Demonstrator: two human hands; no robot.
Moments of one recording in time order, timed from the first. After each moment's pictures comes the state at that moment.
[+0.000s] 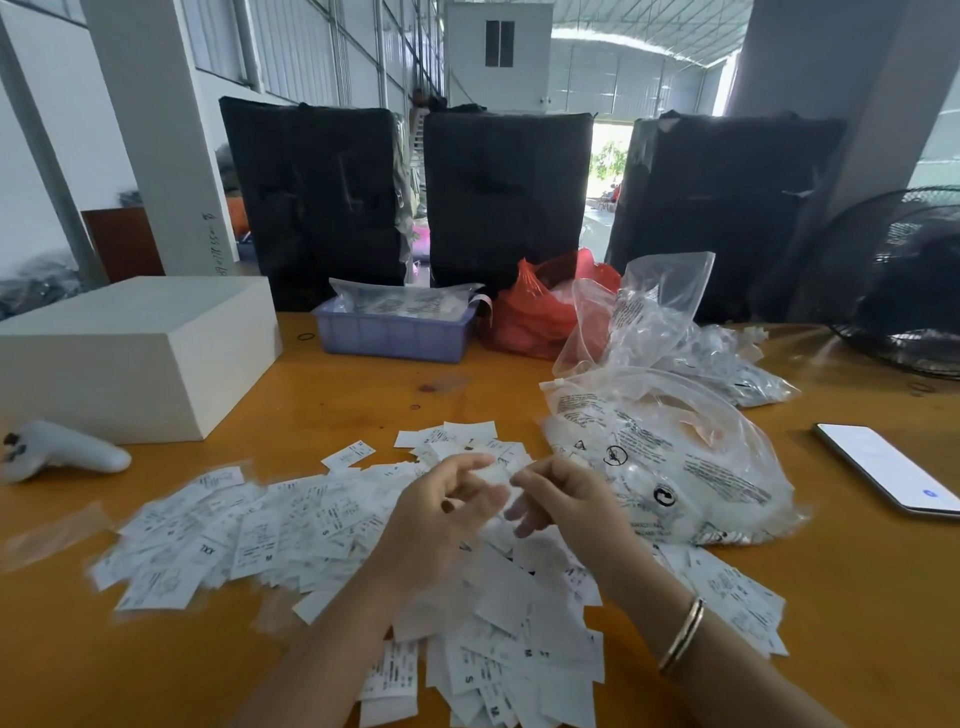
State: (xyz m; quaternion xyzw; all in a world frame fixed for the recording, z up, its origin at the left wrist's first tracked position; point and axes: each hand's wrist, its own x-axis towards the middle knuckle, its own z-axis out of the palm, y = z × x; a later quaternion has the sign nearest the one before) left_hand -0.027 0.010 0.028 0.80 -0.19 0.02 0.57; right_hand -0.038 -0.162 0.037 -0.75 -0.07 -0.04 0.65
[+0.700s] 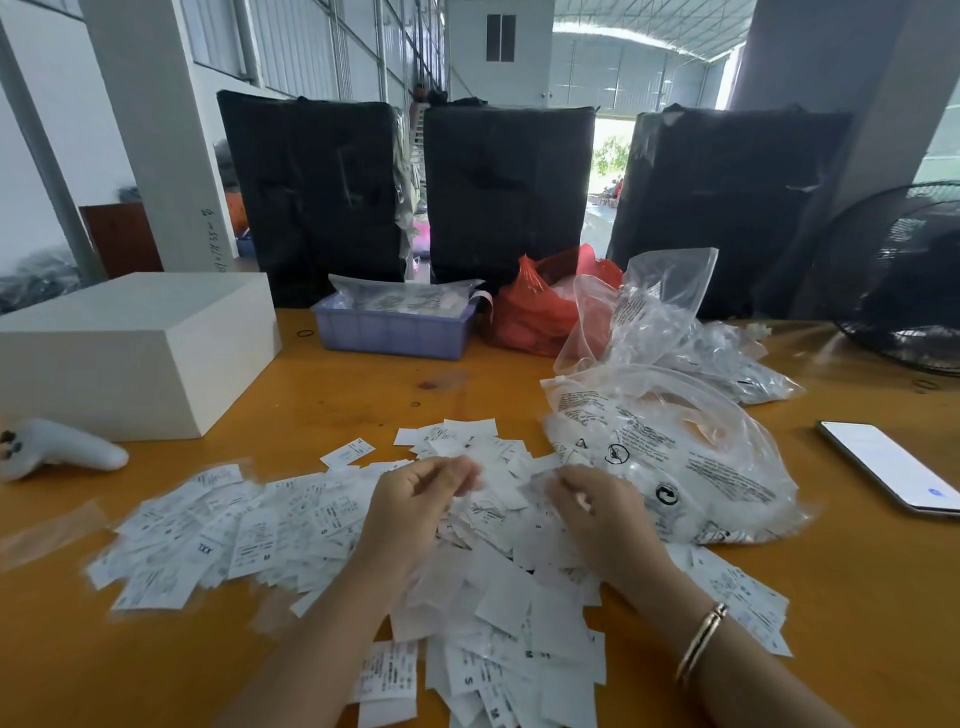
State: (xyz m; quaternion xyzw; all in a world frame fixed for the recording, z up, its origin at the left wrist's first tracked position) left_hand -0.029 0.009 0.037 0.73 -0.09 0.08 0.67; right_hand -0.040 -0.180 0.027 -0.91 -0.09 -0.19 0.36
